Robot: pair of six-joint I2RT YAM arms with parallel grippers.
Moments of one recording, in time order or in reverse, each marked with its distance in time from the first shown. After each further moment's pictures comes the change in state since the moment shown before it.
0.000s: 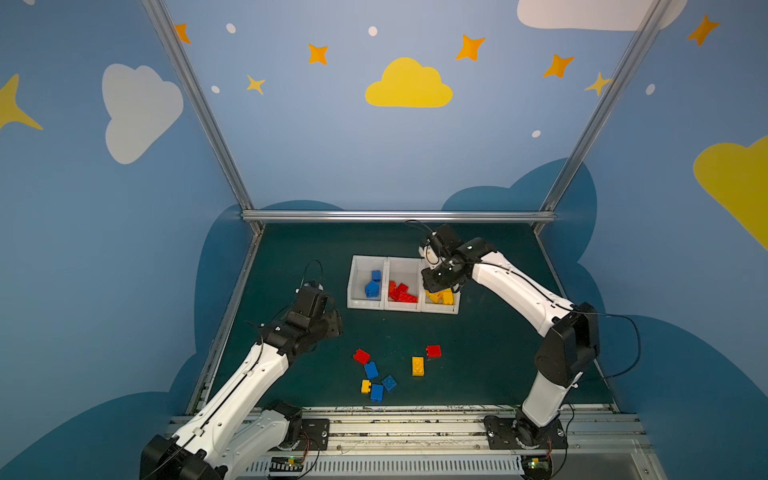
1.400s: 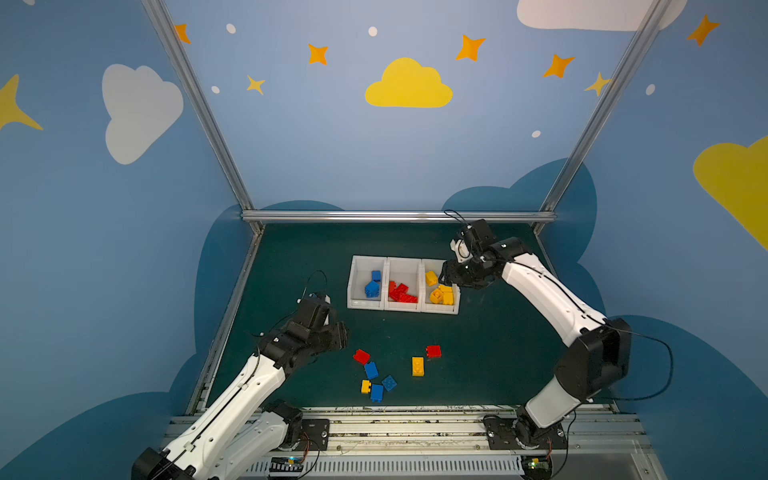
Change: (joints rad) left arm -0.088 -0.068 -0.050 -0.056 0.092 -0.035; right arm -0.114 -0.211 -0.193 0.027 -0.167 0.199
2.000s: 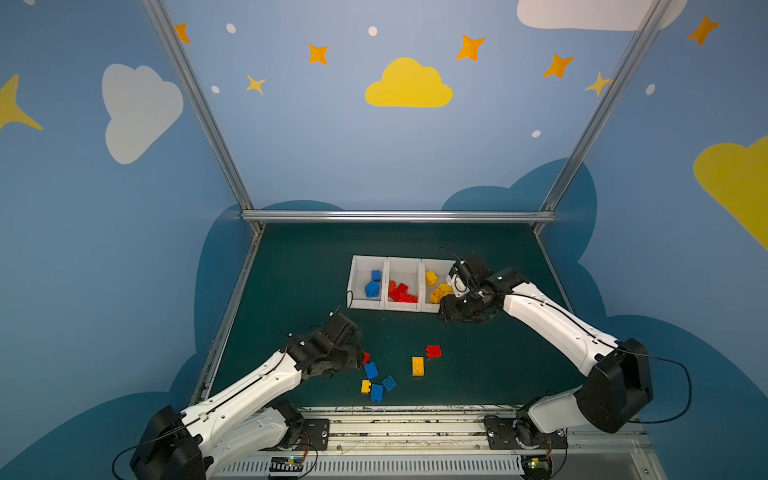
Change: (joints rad) left arm -0.248 0.111 -0.105 0.047 0.008 -0.245; right arm 0.108 -0.127 -0.278 0.015 -0.012 0.071
